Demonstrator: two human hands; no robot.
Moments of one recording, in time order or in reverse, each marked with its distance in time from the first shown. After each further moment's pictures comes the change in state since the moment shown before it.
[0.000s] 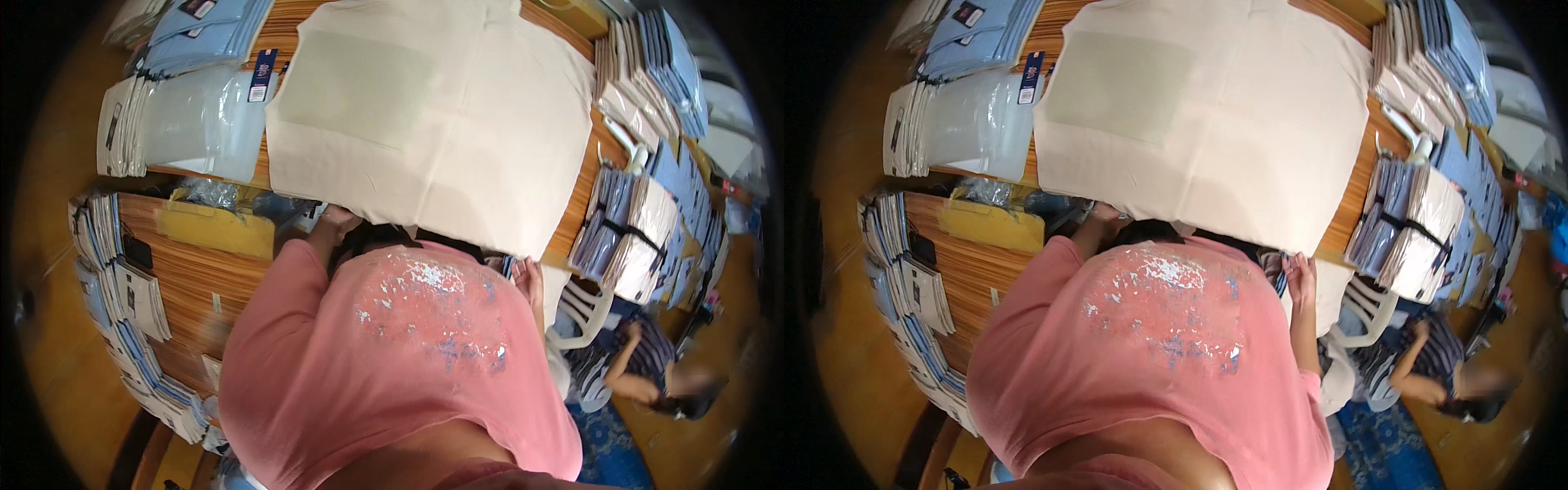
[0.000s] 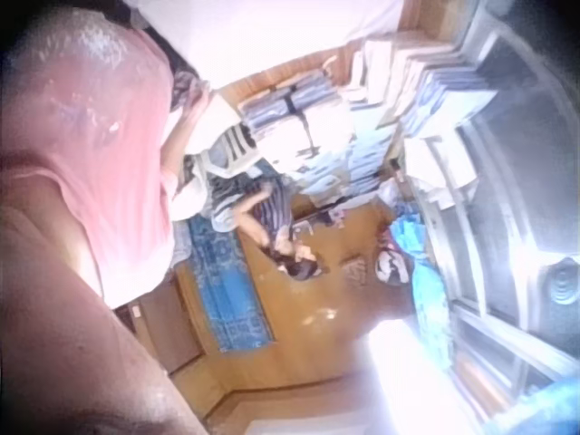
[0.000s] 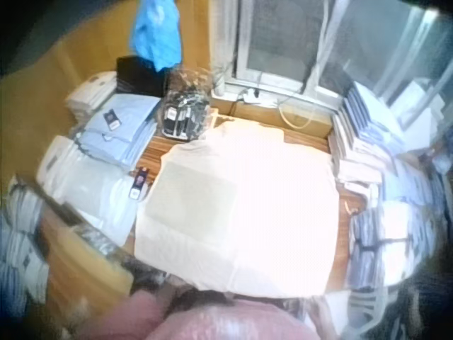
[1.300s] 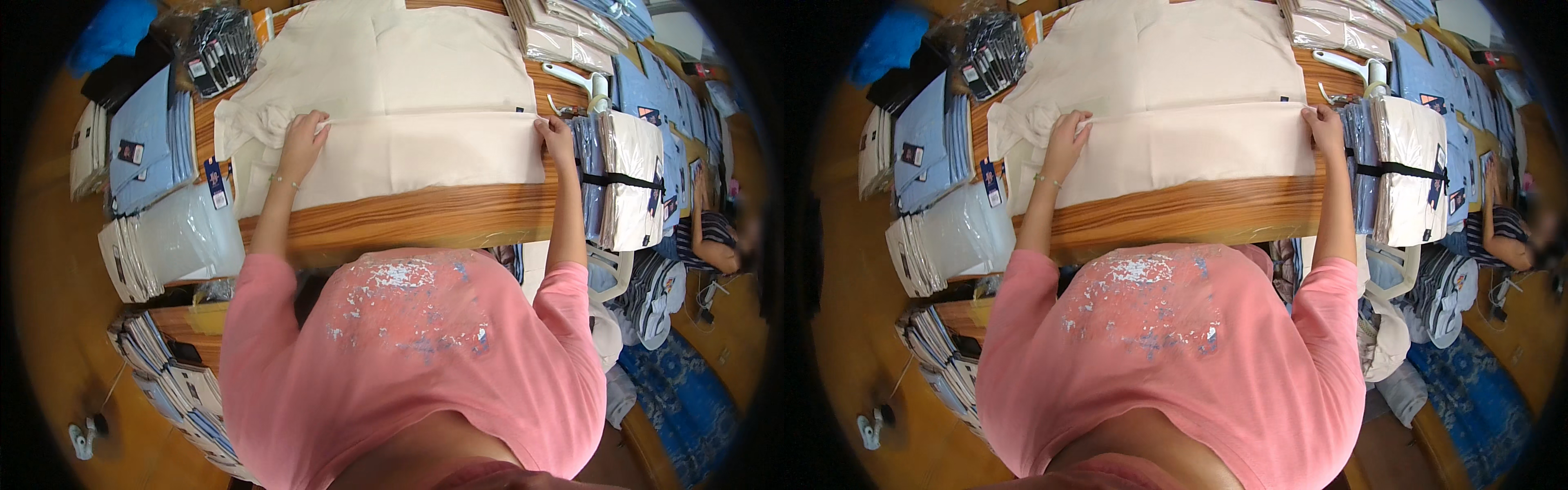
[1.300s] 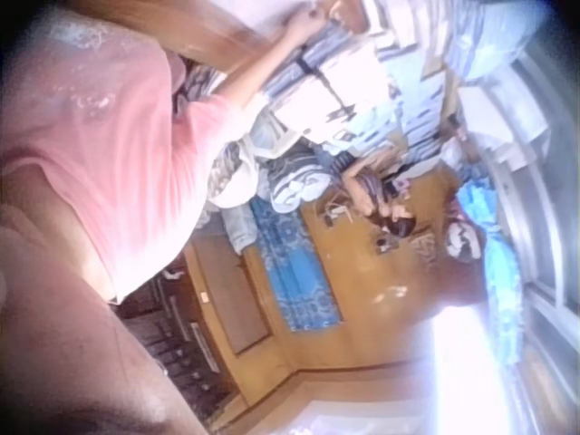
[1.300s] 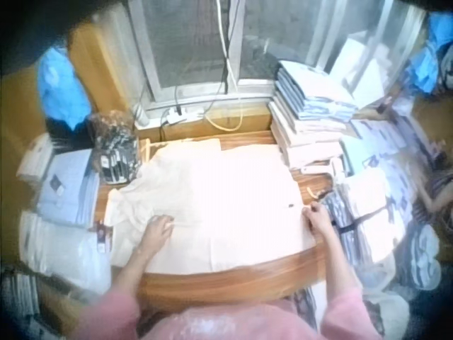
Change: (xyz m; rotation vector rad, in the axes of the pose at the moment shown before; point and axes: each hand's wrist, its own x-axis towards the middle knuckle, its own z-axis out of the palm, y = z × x) left_hand 0.039 0.176 0.291 1.873 -0.304 1.179; right_hand 0.170 -0.191 0.132 -1.095 0.218 -0.630
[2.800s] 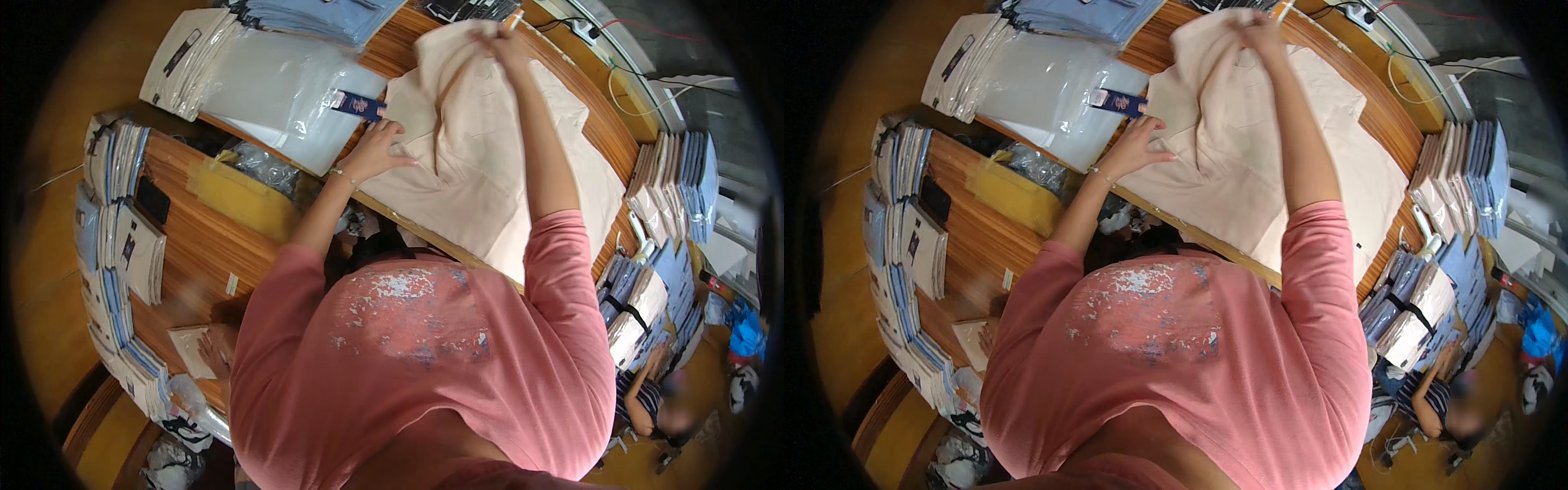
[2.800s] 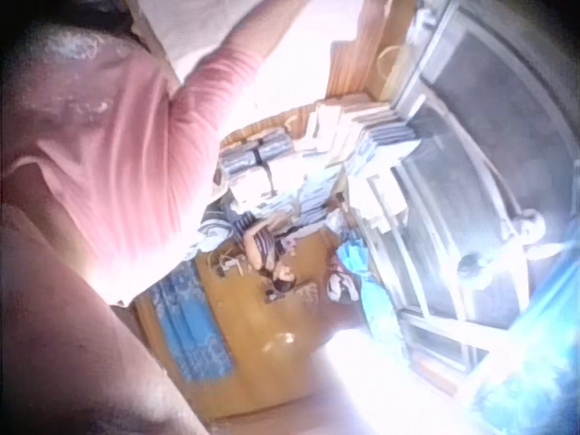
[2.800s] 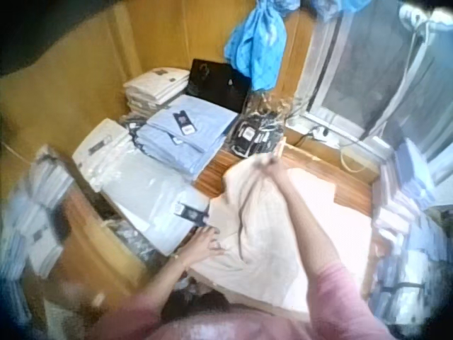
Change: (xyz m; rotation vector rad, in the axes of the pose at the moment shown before) left_hand -0.198 -0.043 -0.060 -0.129 0.175 -0.357; right_hand -0.027 -0.390 0.358 0.324 -0.652 -0.627
